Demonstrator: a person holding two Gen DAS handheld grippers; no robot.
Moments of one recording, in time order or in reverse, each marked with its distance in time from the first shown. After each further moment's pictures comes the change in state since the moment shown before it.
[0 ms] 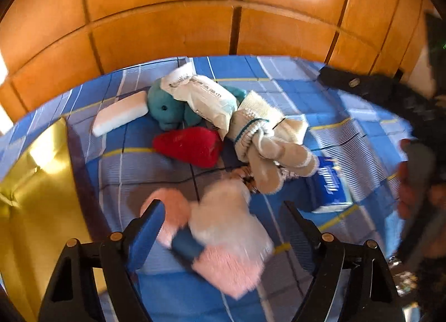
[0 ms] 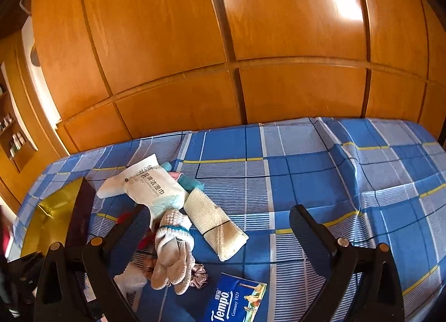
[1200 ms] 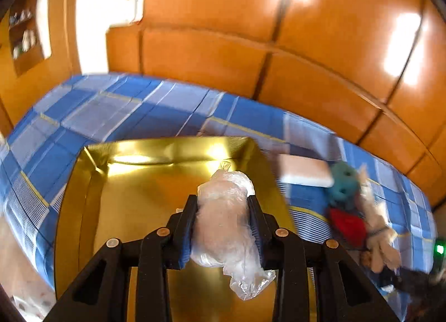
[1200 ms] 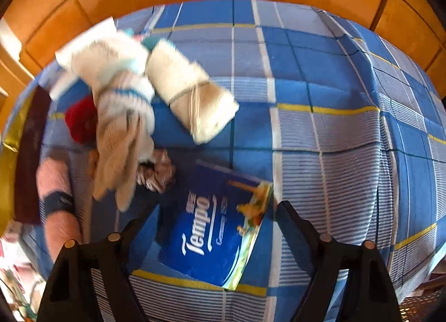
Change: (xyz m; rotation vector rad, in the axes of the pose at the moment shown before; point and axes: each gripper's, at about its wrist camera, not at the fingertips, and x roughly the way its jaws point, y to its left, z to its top) left arm -0.064 0.235 -0.020 -0.535 -0.187 0.224; right arm 0.062 -0.002 -0.078 -0.043 0.564 -0.143
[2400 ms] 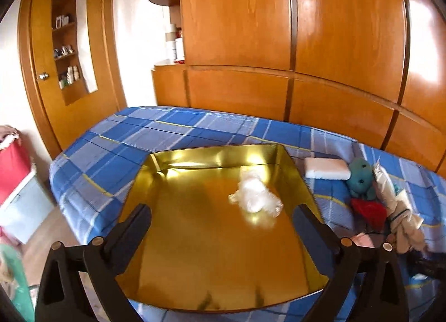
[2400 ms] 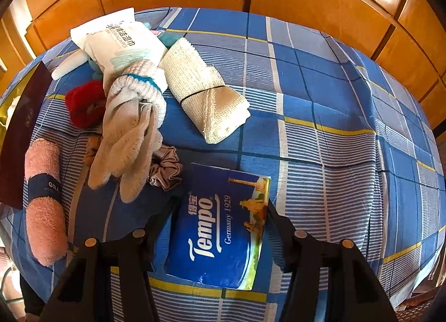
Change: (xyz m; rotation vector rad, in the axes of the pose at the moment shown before) left arm -0.088 -0.023 -0.076 0.058 -0.247 0.271; right arm -0.007 0.024 -0.010 -0.105 -0.086 -0.081
